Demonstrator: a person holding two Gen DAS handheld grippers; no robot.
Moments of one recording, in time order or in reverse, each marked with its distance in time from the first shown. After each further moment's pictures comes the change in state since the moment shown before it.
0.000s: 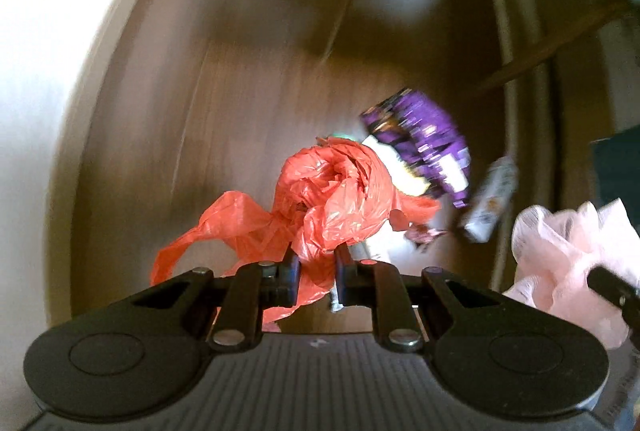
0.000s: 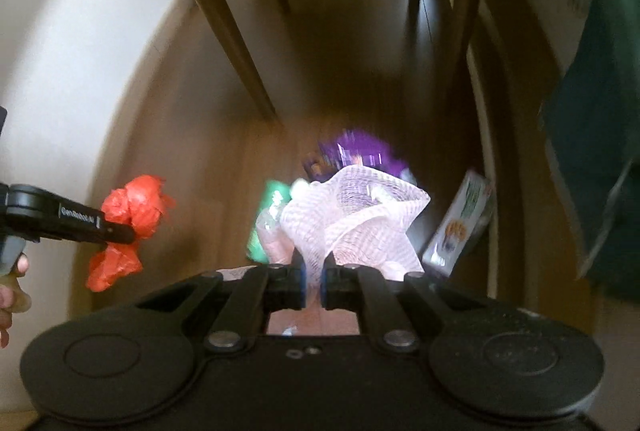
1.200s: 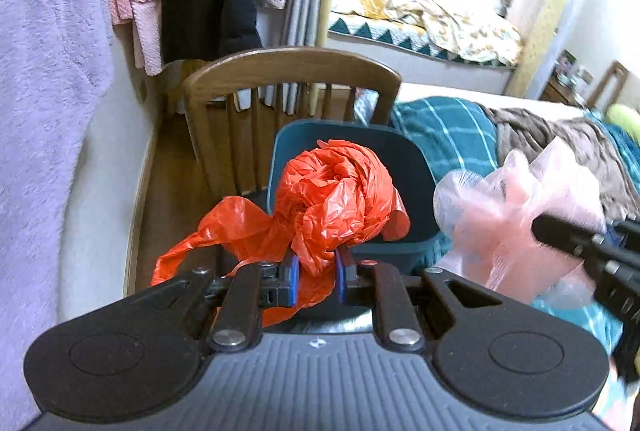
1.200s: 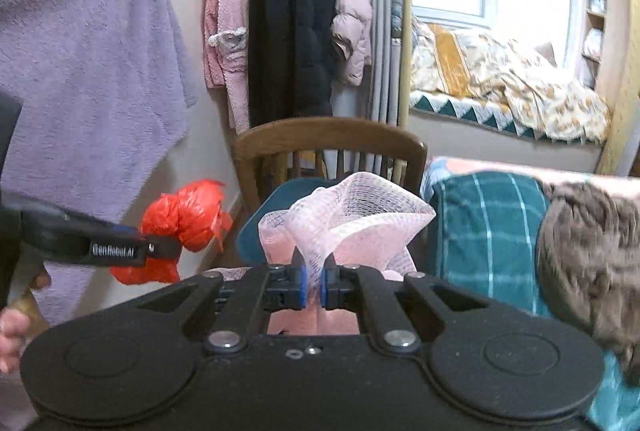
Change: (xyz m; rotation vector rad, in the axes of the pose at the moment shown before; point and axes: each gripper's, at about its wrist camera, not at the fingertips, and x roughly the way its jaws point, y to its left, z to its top) left arm -0.458 -0.178 0.212 0.338 -0.582 -0.105; right arm -0.397 0.066 0.312 -0.141 -0.583 -0.075
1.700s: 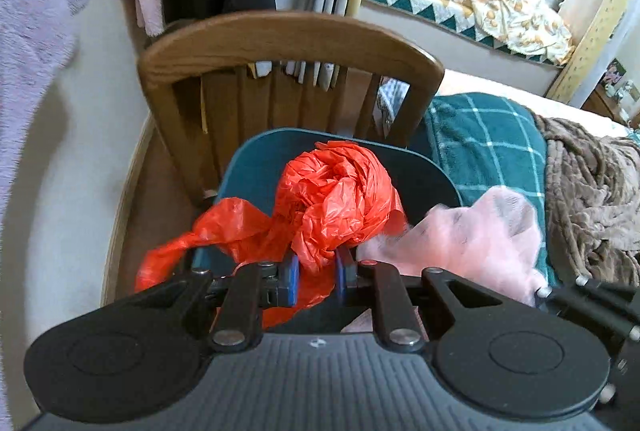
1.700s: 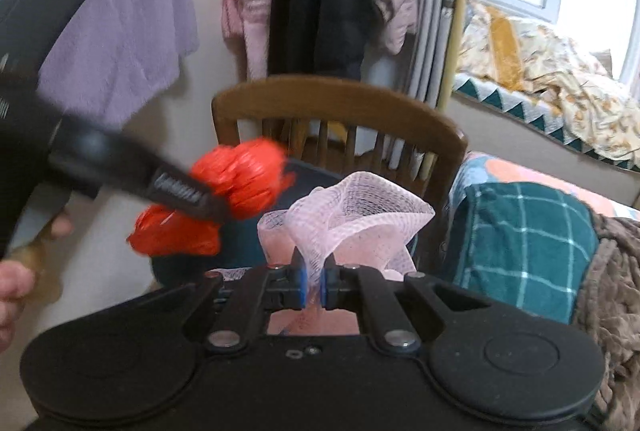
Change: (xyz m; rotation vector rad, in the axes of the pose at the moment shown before) left arm 0.150 -0.030 0.052 -0.104 0.124 0.065; right arm 0.152 -0.056 0.013 -0.146 0.128 0.103
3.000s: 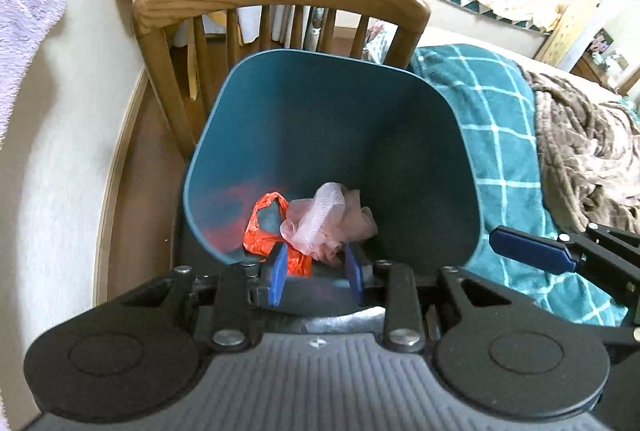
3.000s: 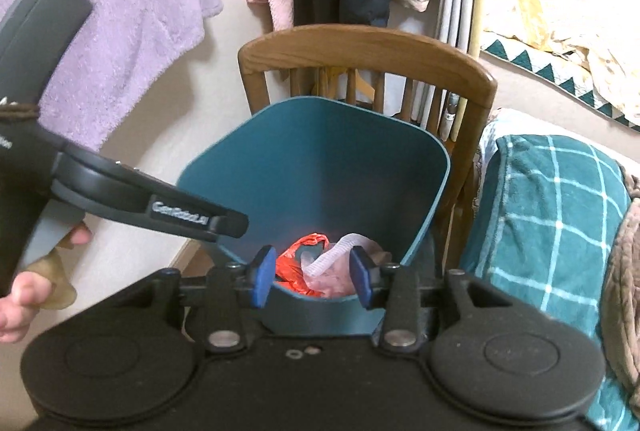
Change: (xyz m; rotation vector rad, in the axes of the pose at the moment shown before) left arm -0.024 0.016 -0.062 0.048 0.070 -0.045; right arm -0.005 0.002 -0.029 0.040 0.080 0.102
